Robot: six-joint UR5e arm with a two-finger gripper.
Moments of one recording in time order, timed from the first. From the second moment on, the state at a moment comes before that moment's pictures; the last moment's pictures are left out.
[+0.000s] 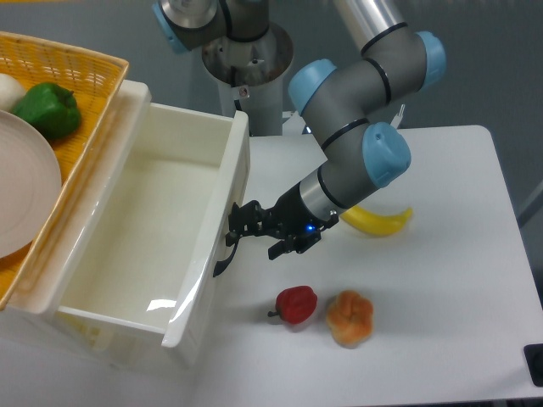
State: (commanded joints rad) arm 2.57 -1.94 -1.57 -1.48 0.85 0.56
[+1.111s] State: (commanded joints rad) arm 2.62 -1.94 -1.60 -1.46 0.81 0.59
